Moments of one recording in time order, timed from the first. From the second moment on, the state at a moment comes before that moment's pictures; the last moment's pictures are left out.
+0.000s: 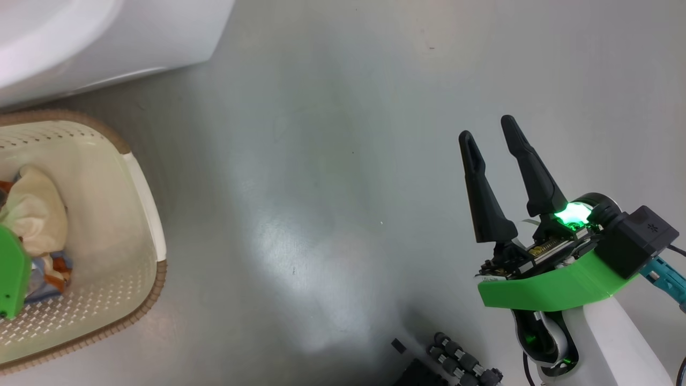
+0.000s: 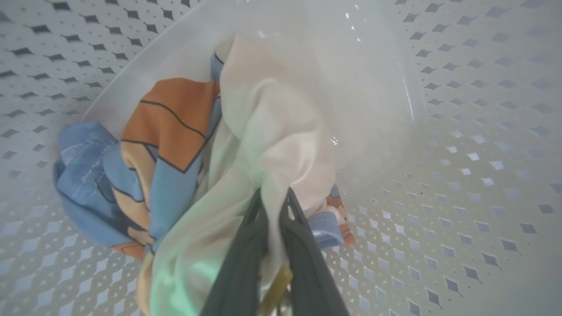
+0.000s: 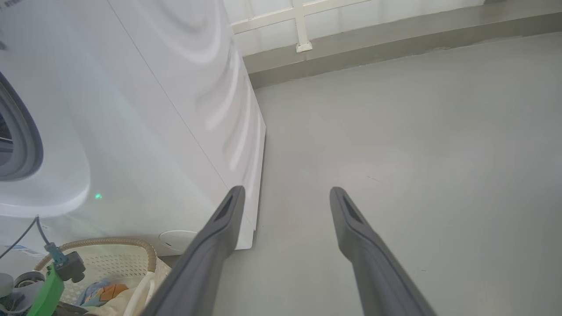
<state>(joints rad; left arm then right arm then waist) -0.89 0.74 -0.88 0.95 -0.71 -0.13 0.32 -0.30 -0.08 0.26 -0.08 0.44 0.13 -0.25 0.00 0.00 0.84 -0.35</state>
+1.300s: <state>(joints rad) -0.75 0.50 -0.79 1.06 -1.02 -0.13 -0.24 -0.24 -0.17 0.16 -0.06 0.44 0.13 -0.25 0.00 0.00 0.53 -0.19</state>
